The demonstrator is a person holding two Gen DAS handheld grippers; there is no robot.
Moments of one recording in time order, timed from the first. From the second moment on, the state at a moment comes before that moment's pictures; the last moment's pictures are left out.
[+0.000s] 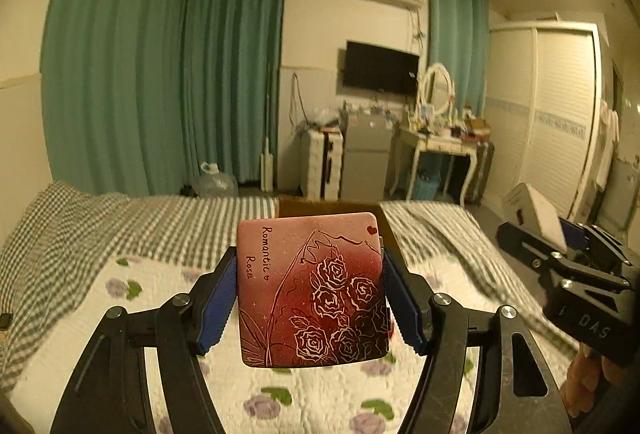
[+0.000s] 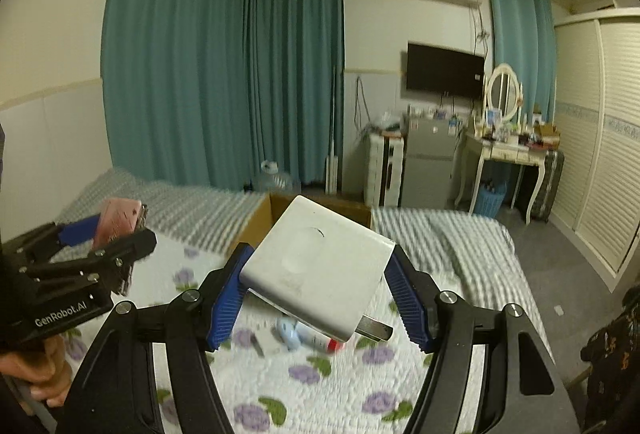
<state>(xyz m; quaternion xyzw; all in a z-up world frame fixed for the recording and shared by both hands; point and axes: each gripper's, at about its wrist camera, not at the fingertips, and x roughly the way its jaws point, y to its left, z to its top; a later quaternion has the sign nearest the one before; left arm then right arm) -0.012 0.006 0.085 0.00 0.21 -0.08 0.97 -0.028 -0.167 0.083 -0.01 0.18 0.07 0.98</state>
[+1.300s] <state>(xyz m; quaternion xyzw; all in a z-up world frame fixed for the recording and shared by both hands) 0.223 -0.024 0.029 0.02 0.24 -0.10 0.97 0.197 -0.149 0.037 -0.04 0.21 0.07 0.97</state>
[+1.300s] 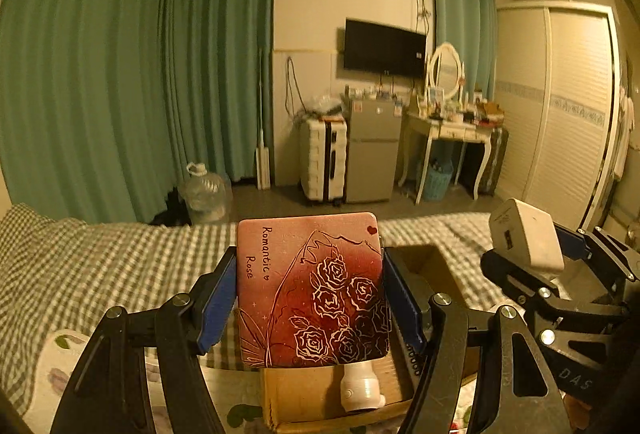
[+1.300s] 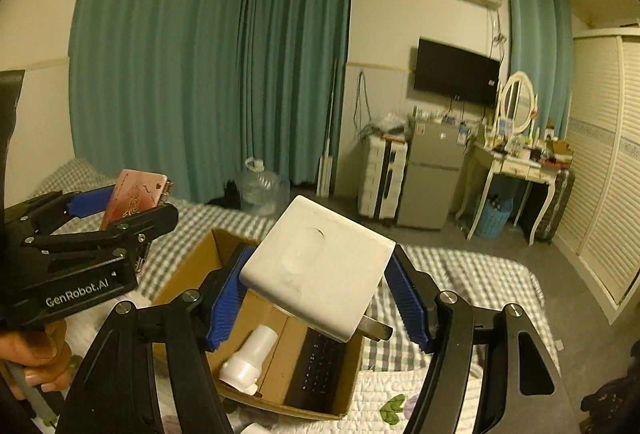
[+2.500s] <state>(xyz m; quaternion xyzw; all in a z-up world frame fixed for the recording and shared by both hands) 0.302 -0.054 -0.057 0.02 0.41 -0.13 0.90 0.267 -0.139 -0.085 -0.12 0.37 0.09 0.92</state>
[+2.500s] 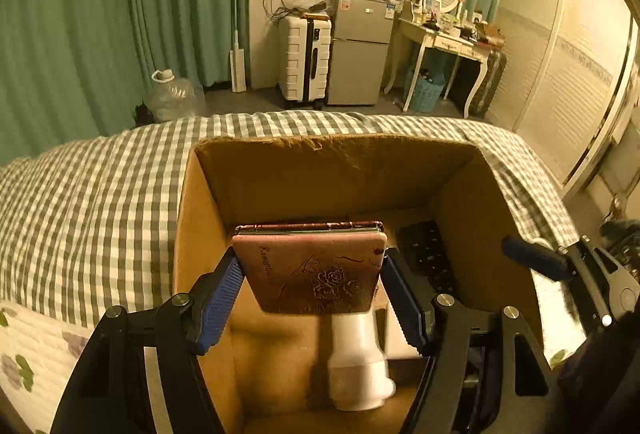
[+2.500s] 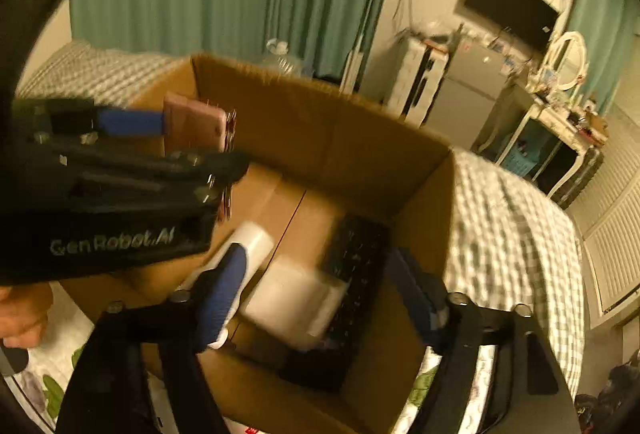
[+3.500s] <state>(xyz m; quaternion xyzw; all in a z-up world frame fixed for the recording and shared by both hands) 0.243 -0.038 -0.001 0.01 0.38 -0.07 0.92 0.179 -0.142 -0.012 -0.10 0.33 0.09 0.93</state>
